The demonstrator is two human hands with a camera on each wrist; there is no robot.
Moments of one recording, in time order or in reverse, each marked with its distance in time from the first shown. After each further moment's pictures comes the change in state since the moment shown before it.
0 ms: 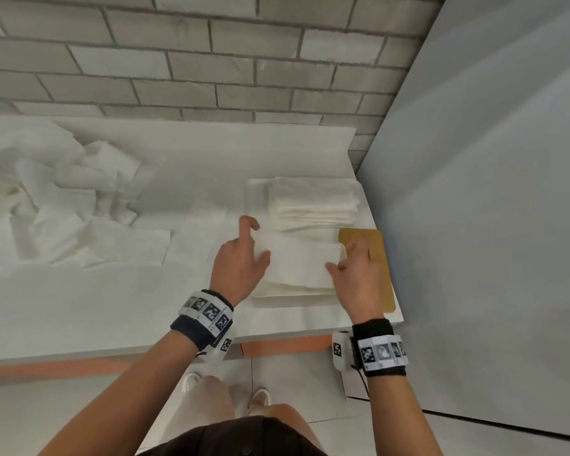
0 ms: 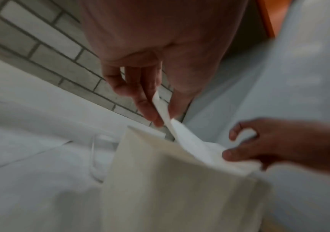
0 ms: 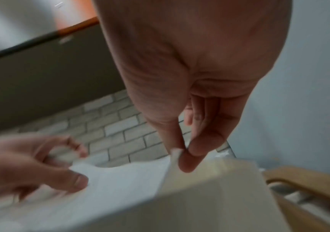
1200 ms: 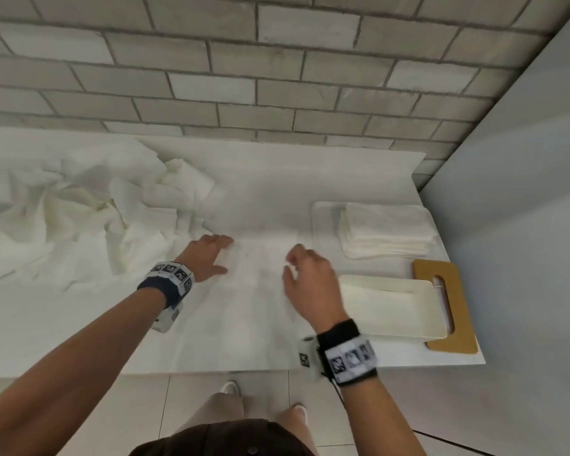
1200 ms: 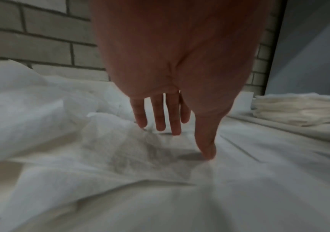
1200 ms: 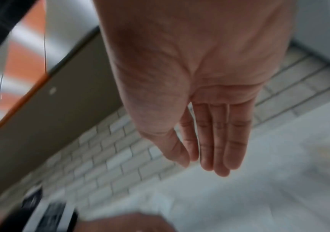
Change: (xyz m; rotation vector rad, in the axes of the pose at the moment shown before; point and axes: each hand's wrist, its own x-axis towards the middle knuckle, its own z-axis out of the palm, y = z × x) left_hand 0.091 -0.270 -0.144 0.429 -0.528 -0.095; right_hand -0.032 -0.208 0.146 -0.201 -0.211 -0.401
